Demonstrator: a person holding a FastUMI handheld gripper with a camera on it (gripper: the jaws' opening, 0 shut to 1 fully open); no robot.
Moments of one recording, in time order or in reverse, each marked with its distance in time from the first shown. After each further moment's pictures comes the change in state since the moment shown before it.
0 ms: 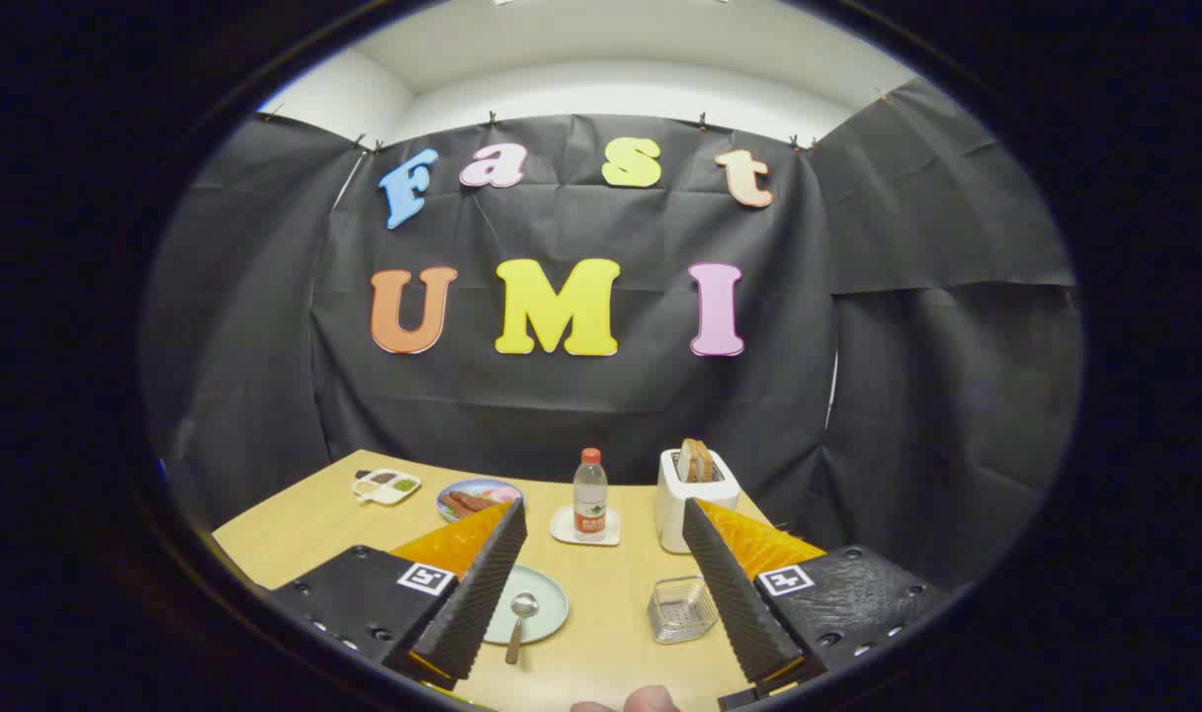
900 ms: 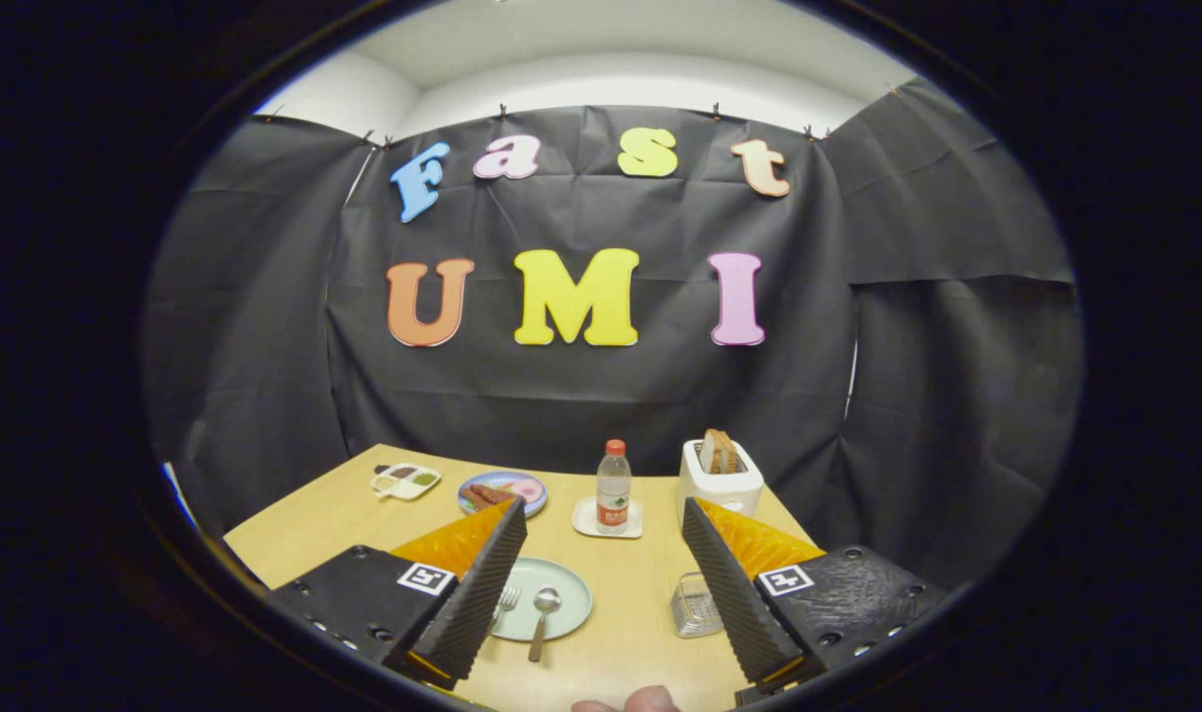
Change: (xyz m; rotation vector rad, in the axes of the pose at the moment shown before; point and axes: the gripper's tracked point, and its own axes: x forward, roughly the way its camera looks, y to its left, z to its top) arm 0.005 0.025 -0.005 0.004 0.042 0.047
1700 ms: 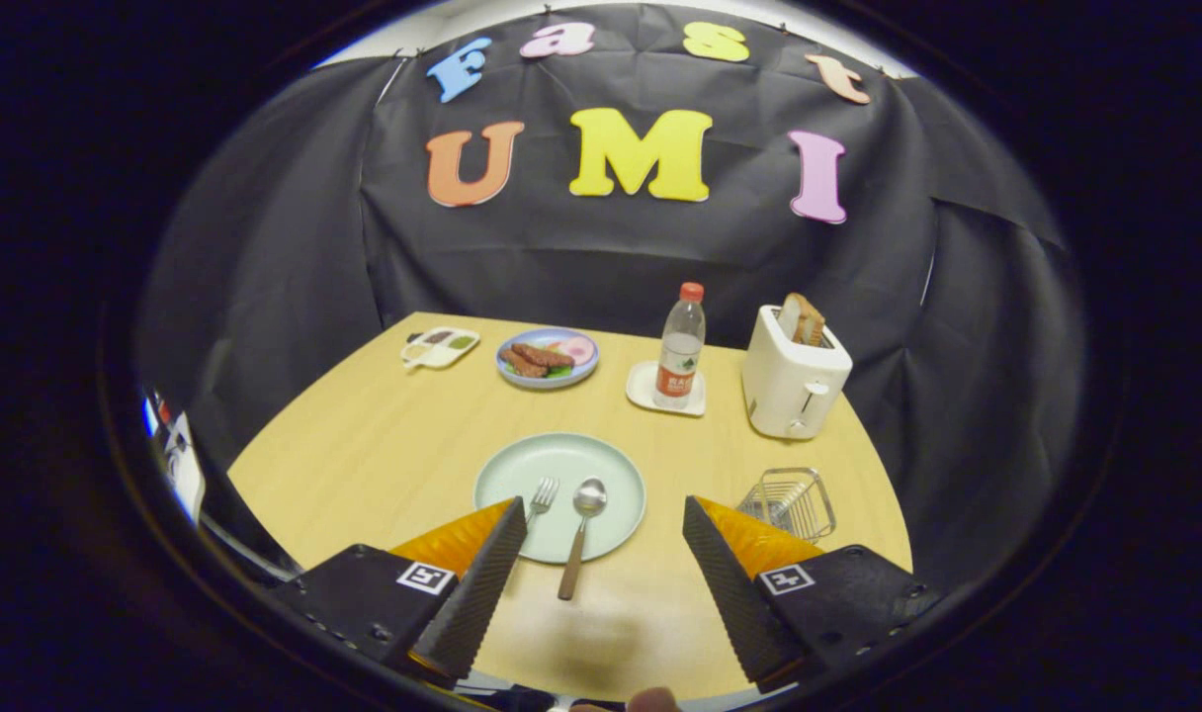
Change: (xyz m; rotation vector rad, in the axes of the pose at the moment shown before) arm 0.048 0.051 -0.143 -0.114 0.443 0.114
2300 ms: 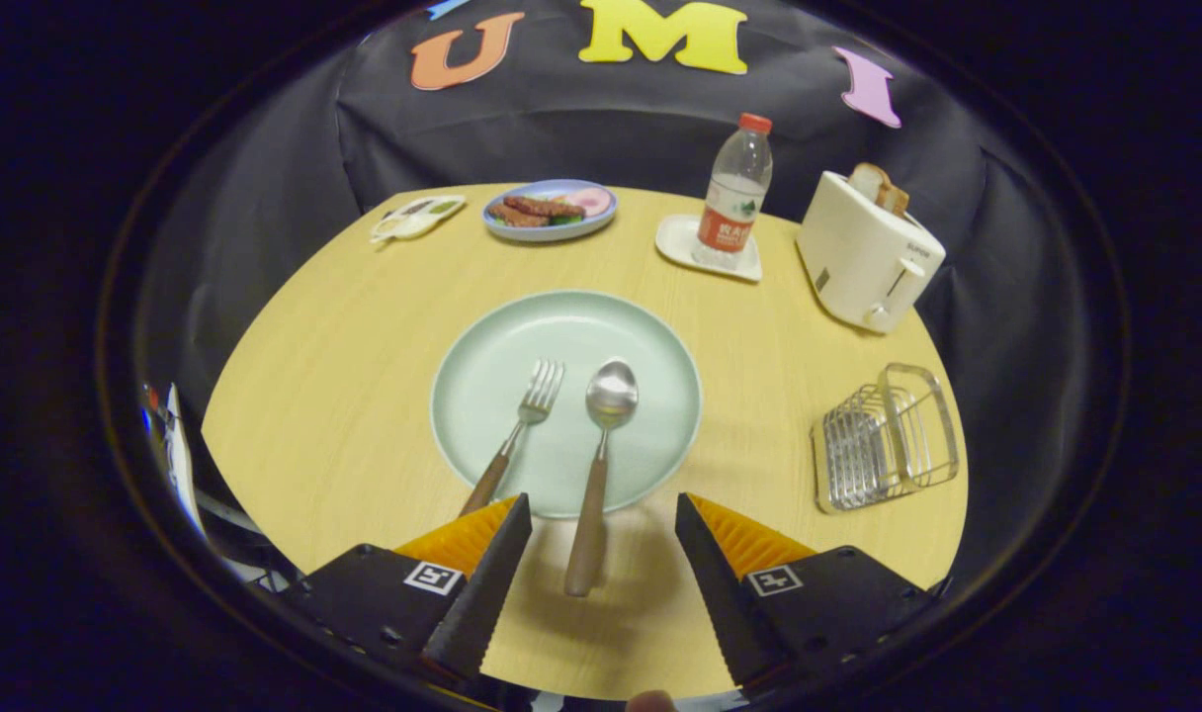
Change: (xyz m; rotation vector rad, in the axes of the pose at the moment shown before) arm 0.083 0.020 -0.099 0.028 0.418 0.019
